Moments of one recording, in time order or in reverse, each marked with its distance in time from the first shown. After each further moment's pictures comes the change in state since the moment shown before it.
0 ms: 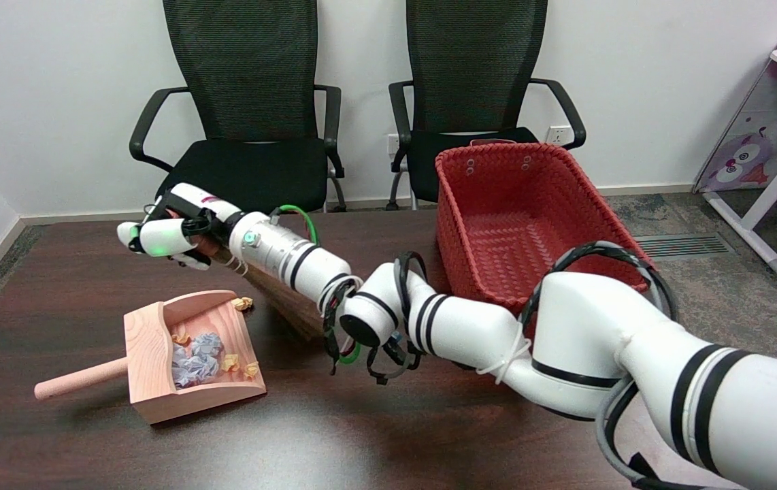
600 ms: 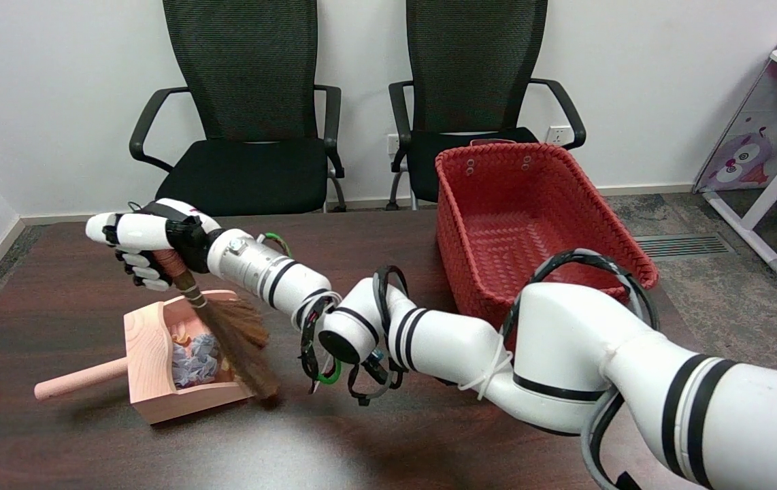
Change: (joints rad) arm -0.009 -0.082 -0.014 0.059 0.033 0.013 0.414
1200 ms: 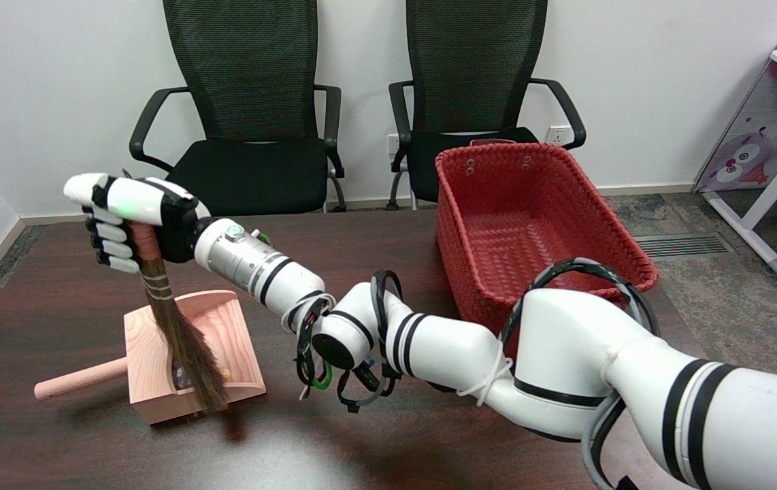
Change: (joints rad) arm -0.020 0.000 0.039 -0.060 0.010 -0.083 0.203
